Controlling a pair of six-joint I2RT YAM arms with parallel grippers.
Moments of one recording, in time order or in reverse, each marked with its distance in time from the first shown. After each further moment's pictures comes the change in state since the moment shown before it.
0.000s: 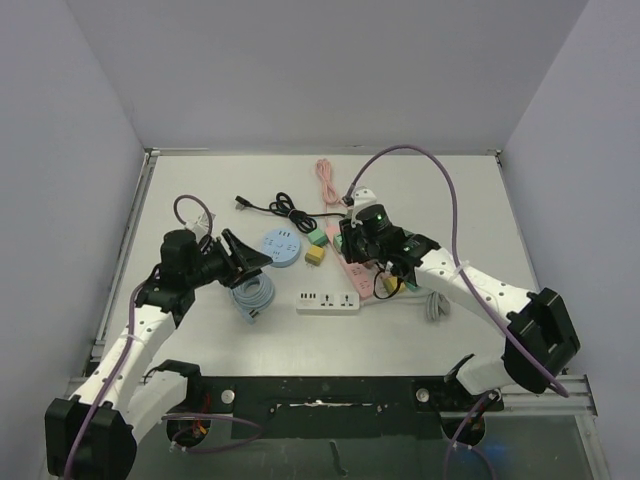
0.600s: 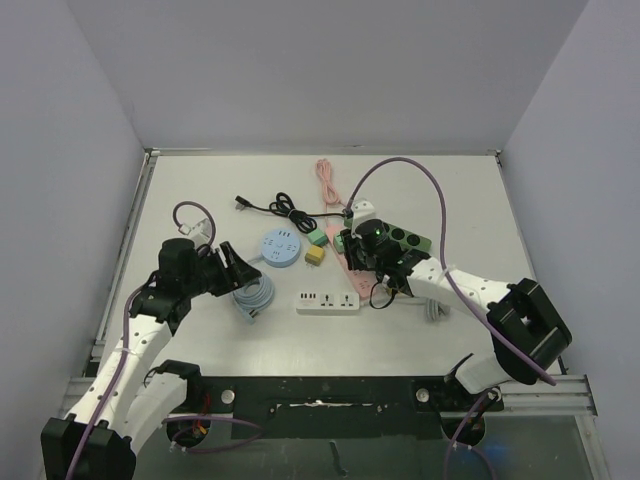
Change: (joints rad) left arm 0.003 -0.074 0.014 -0.235 -0.182 0.359; right arm -0.002 0.071 -0.184 0.243 0.103 -0.067
